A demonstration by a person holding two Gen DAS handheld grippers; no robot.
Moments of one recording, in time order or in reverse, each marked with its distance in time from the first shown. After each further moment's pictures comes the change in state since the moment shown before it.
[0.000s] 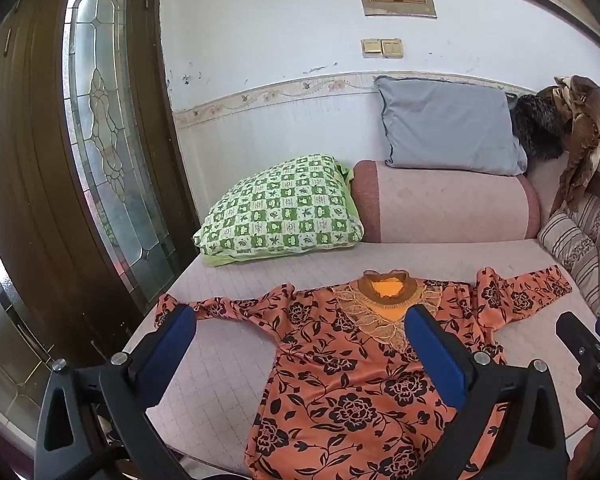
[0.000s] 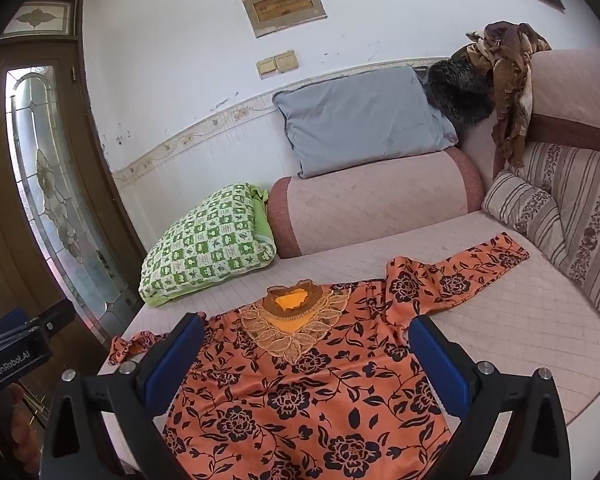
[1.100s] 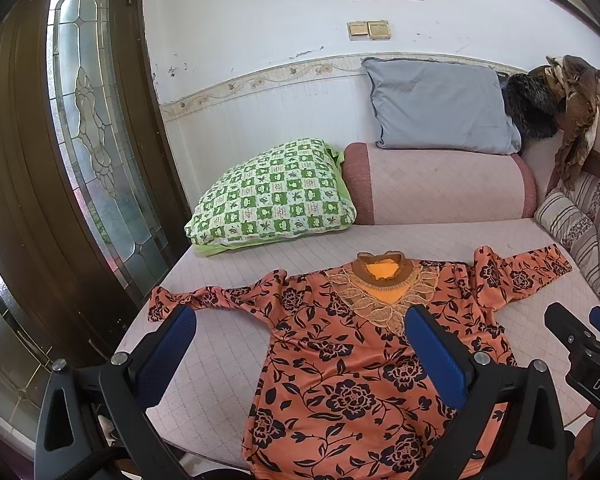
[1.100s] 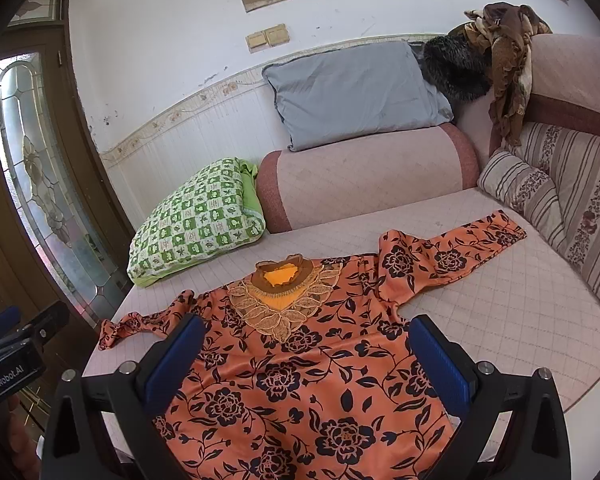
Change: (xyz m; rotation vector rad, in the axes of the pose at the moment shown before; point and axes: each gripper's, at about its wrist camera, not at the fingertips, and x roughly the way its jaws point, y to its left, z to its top) left arm 0.010 -0.012 -0.003 0.042 0.047 -0.015; right arm 0.015 -0.015 -0.012 0.006 0.086 -0.031
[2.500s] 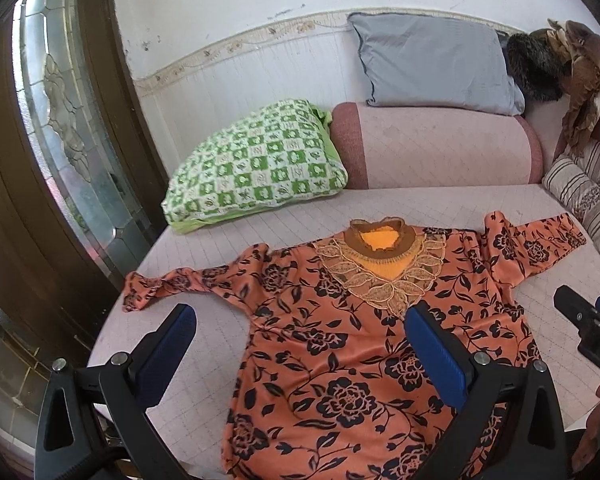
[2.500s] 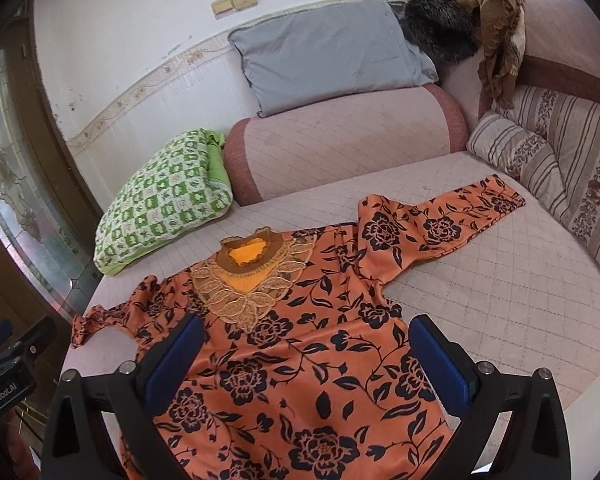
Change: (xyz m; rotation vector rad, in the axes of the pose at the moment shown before) left arm 0.099 -0.034 -0.012 0.047 0.132 -0.037; right arm 0.083 -0.034 -0.006 0.056 0.122 -0.067
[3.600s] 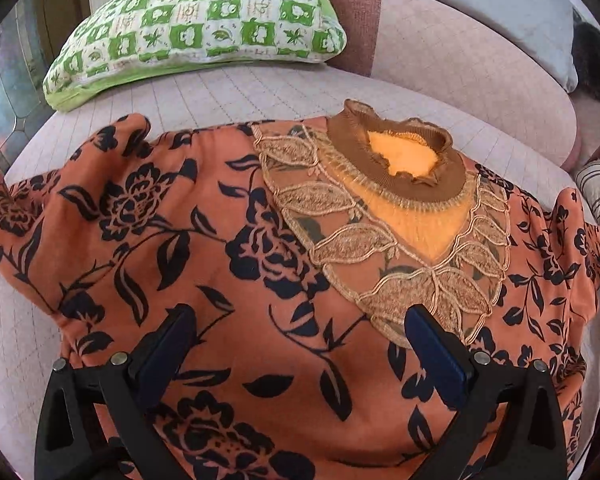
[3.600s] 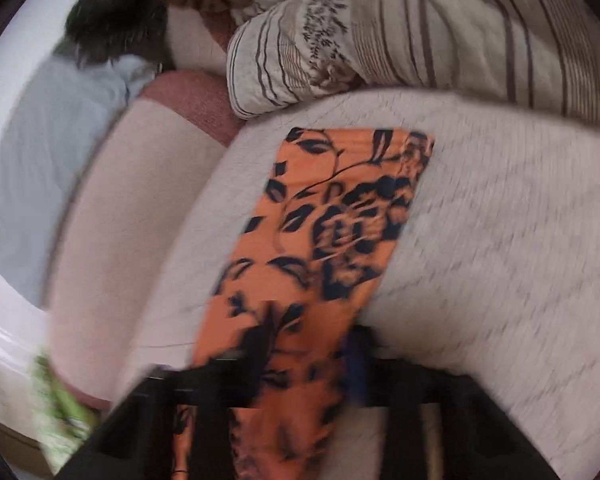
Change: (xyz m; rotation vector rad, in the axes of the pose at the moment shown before) left arm 0.269 -0.026 -0.024 -0.175 0.348 -0.195; right arm 0.275 -0.361 0.107 0.738 -0.031 -0.240
